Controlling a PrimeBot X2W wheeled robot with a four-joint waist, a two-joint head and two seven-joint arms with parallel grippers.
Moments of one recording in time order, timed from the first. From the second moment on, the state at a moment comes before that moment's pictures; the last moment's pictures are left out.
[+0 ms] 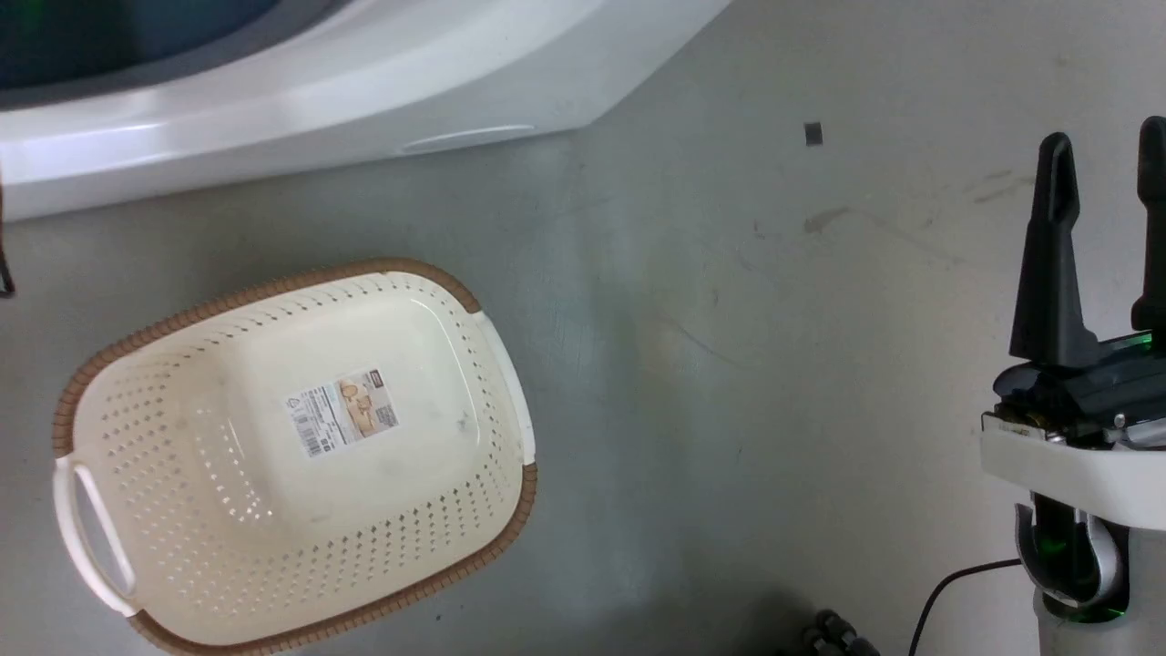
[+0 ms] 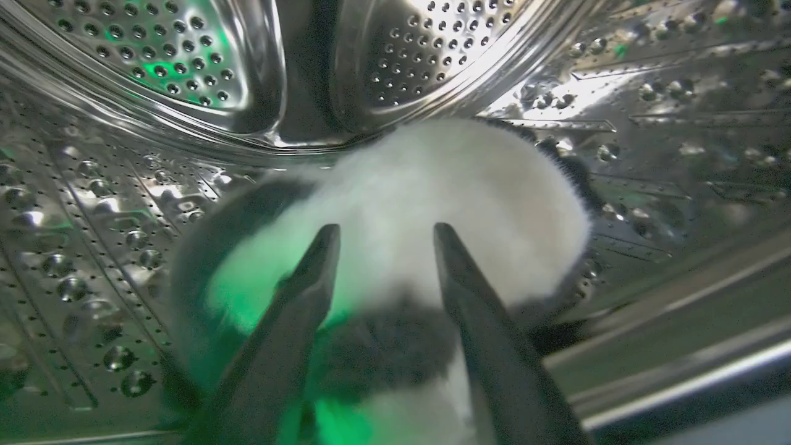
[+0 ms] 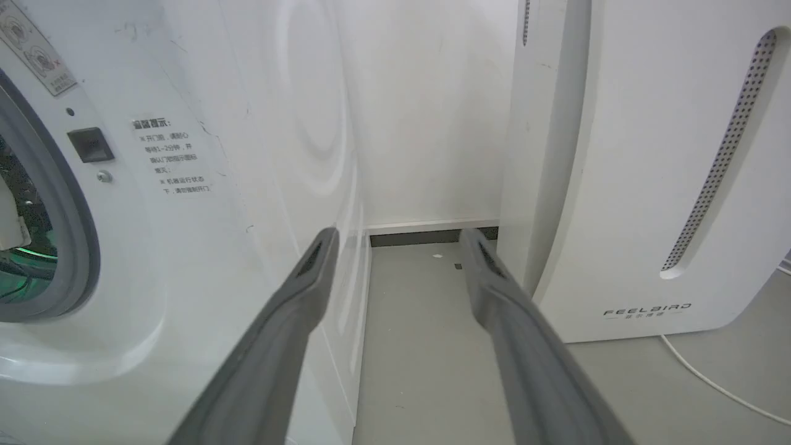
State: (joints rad) left arm -1.37 0.59 -0.38 0.88 -0.44 -0.13 -0.06; right arm -0.29 -0.05 -0.01 -0.28 0.27 0.13 -0.26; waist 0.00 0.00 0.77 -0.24
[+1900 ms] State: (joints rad) left arm 0.01 0.12 -0.11 0.03 -0.19 0.01 -0.26; right arm 0.00 -0.05 -0.04 -0.11 0.11 0.13 -0.26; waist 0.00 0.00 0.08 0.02
